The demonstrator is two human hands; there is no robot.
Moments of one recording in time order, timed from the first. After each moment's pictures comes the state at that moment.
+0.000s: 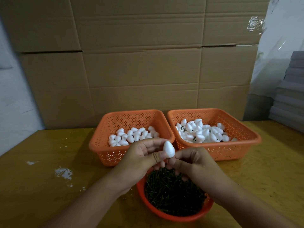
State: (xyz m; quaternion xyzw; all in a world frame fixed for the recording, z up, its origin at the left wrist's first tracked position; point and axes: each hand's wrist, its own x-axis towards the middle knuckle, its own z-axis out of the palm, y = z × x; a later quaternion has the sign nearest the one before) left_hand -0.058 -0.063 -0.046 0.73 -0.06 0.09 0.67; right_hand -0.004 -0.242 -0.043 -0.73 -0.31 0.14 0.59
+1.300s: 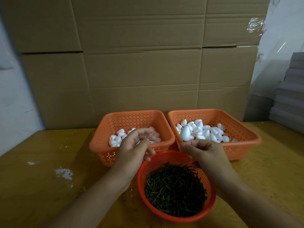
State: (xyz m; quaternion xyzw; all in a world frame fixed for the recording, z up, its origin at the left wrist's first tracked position) left_hand -0.052 -0.060 -0.045 0.69 0.05 0.24 0.68; right_hand 0.014 -0.245 -0.045 -0.68 -0.16 0.07 0.72
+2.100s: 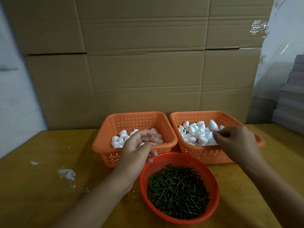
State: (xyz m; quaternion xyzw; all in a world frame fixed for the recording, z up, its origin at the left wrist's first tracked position) left_hand -0.051 -0.059 -0.046 0.70 0.06 0.23 0.67; right_hand 0.083 -0.293 -0.034 -0.89 -0.14 -0.21 0.37
